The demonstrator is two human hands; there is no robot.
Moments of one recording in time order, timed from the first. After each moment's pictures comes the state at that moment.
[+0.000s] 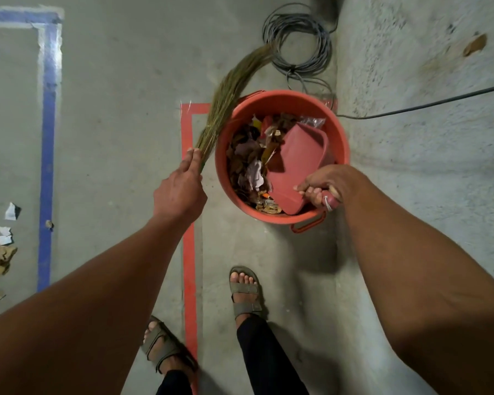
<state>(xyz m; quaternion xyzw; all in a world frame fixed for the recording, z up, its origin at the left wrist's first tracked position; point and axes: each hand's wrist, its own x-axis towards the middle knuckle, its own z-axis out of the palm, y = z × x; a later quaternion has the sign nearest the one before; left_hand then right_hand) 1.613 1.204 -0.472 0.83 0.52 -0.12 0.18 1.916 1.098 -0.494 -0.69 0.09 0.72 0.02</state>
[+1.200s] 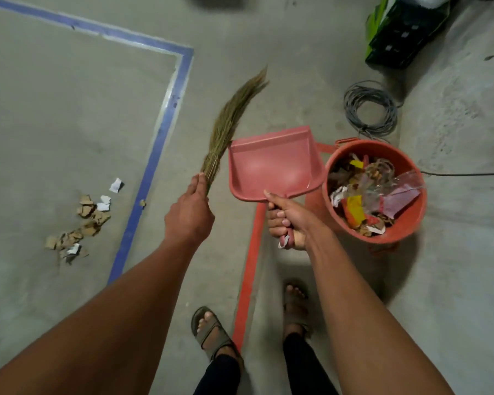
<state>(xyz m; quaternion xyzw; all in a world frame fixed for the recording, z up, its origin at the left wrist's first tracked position) 1.303 1.239 -0.384 0.74 0.63 -0.05 0.23 1.523 1.171 -0.378 -0.54 0.04 0.76 0.37</state>
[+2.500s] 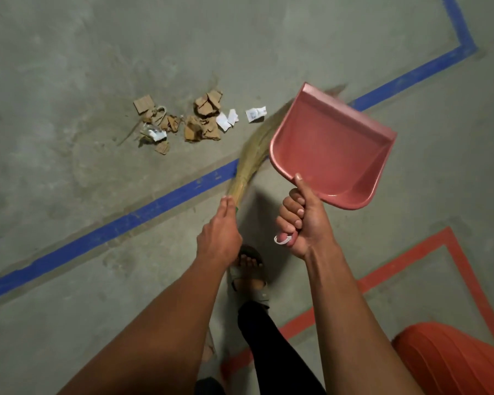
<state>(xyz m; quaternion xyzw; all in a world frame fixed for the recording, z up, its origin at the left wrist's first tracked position) 1.045 1.235 -0.707 0.38 0.83 -0.02 0.41 1.166 1.355 -0.637 -0.54 -0.04 0.82 0.21</state>
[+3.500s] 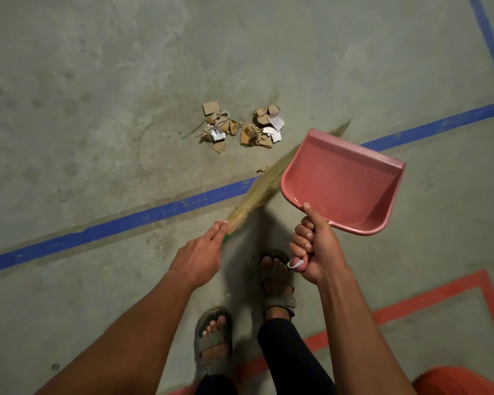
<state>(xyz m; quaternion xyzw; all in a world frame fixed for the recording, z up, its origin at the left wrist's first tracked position) 0.953 1.071 -0.706 0.45 0.81 -0.03 0.38 1.122 1.260 -0.621 -0.58 -0.08 0.79 0.15</state>
